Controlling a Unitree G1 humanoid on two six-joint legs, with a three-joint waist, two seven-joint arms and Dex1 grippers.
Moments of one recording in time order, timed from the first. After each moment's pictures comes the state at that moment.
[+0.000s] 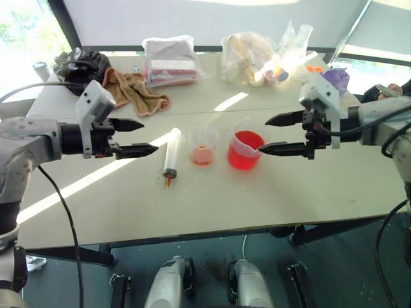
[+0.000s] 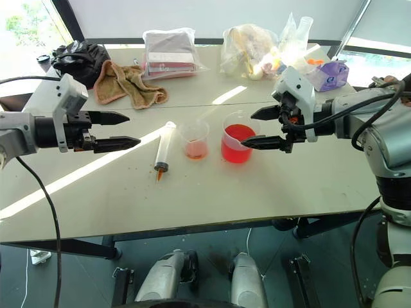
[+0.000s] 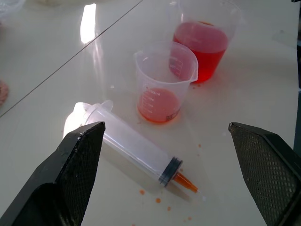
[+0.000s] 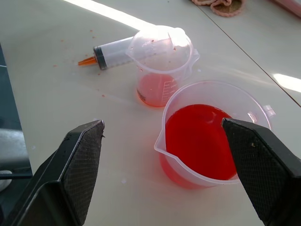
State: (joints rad) left arm -0.60 1.00 0.10 -0.21 -0.69 0.93 -0.99; right arm -0.81 -1.00 0.08 -0.19 0.54 0.92 1.14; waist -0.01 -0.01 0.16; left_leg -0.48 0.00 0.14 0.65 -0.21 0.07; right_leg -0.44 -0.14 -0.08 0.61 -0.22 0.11
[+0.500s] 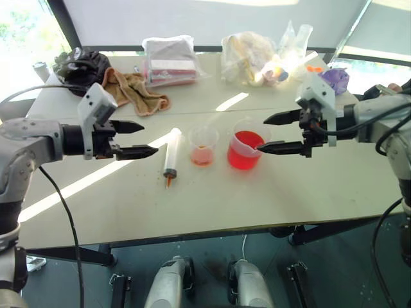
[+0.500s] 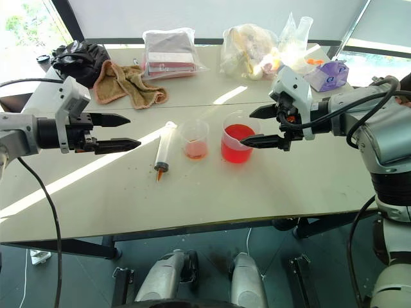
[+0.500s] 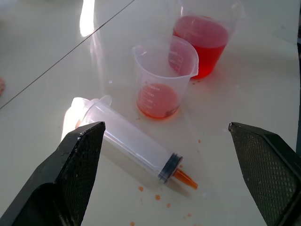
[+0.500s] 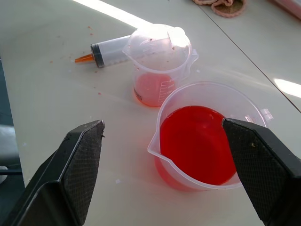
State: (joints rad) left arm -0.60 1.00 0.10 -0.21 -0.69 0.94 -1.00; right arm -0.83 -0.98 0.11 -0.15 0.50 0.89 1.16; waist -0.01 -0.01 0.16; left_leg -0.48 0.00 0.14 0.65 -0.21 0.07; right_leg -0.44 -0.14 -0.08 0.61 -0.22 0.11
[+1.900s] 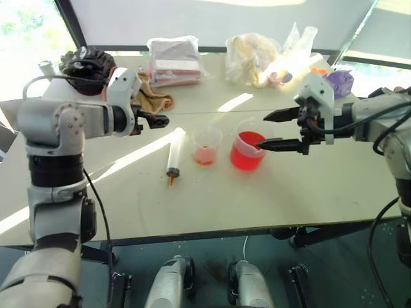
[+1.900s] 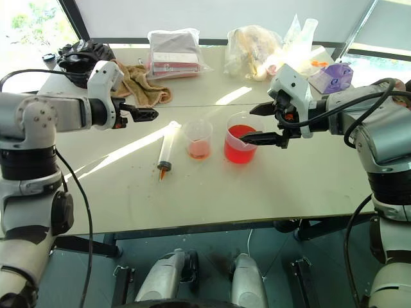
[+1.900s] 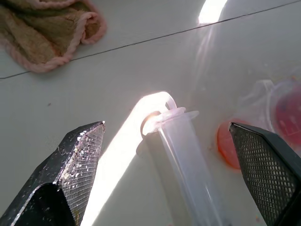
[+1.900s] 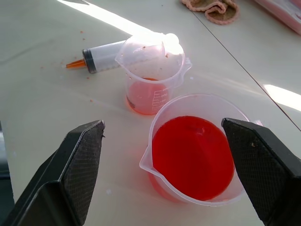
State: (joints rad) left arm -1.04 0.56 0.12 0.06 -0.50 1.54 -0.28; right arm -0.84 -0.96 0.10 -0.16 0.48 0.89 1.11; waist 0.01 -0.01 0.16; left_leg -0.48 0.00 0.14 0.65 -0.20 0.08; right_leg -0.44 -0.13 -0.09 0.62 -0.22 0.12
